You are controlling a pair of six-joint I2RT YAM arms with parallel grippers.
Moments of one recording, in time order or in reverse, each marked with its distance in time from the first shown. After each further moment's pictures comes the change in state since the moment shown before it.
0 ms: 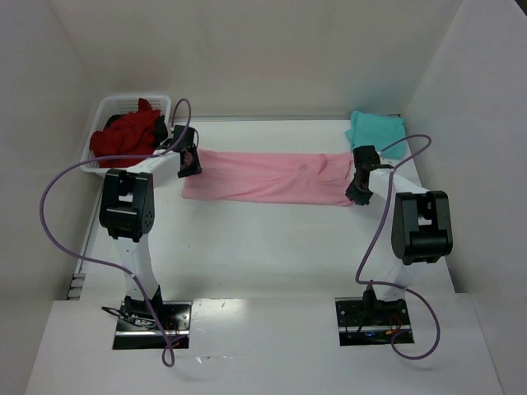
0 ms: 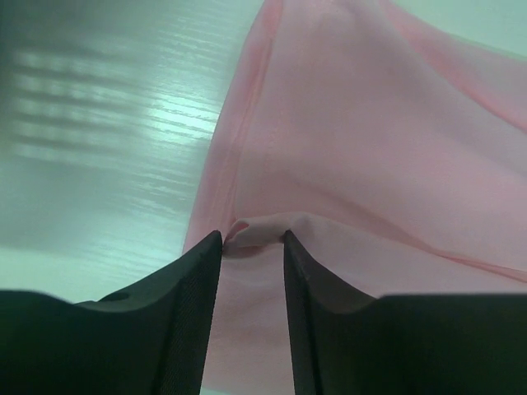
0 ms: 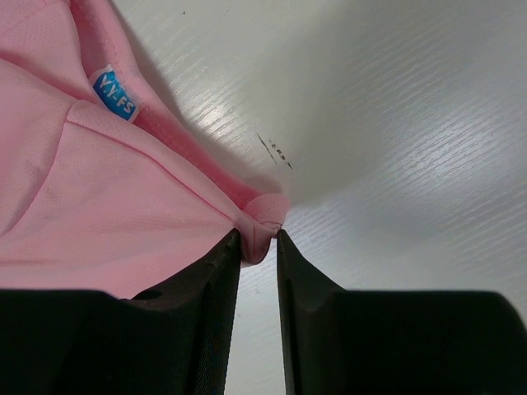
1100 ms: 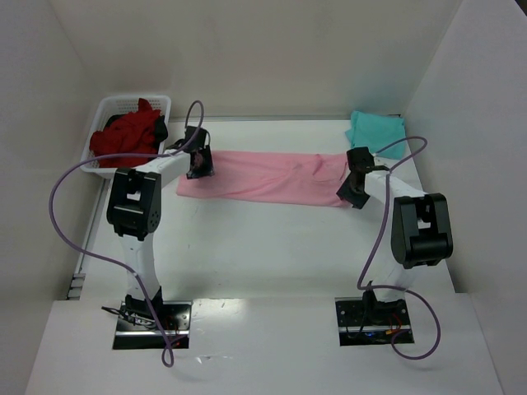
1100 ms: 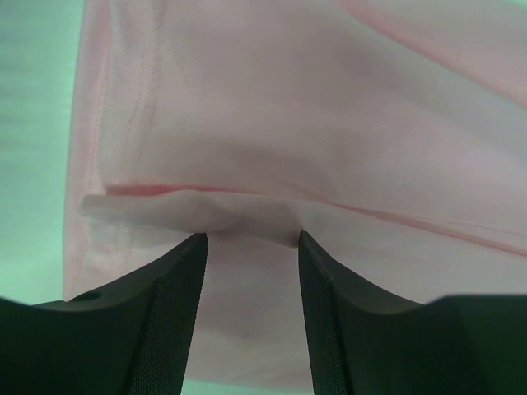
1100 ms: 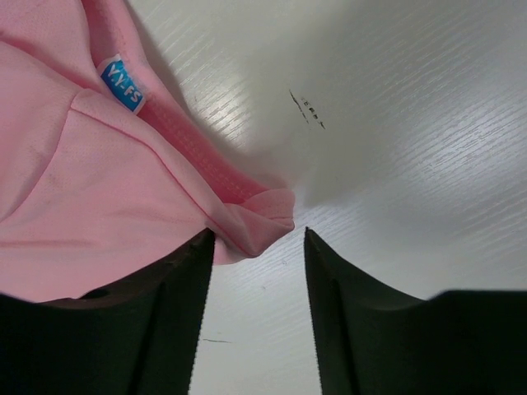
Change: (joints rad) left arm -0.070 0.043 0.046 -0.019 0.042 -0.005; right arm 0.054 -0.030 -0.019 -0.015 -0.008 0.069
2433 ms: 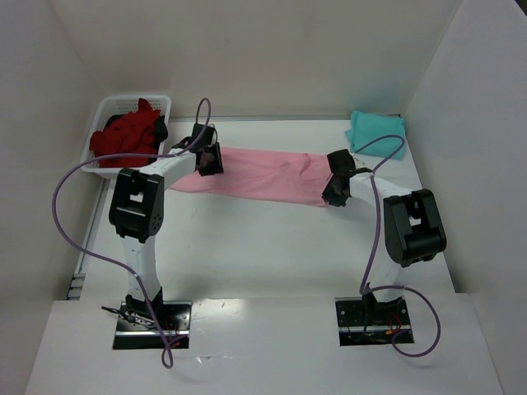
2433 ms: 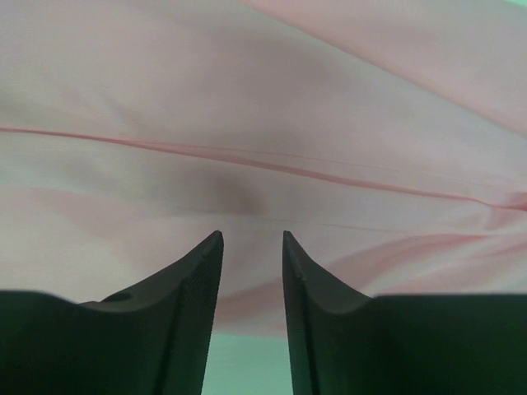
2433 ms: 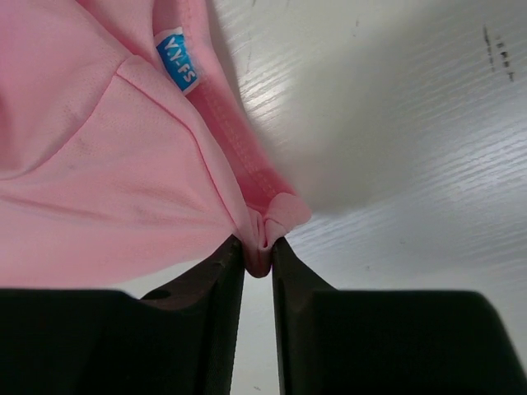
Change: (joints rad) left arm -0.055 -0.022 0.014 0.023 0.132 -0.022; right arm 0.143 0.031 -0.008 0.087 -0.063 0.042
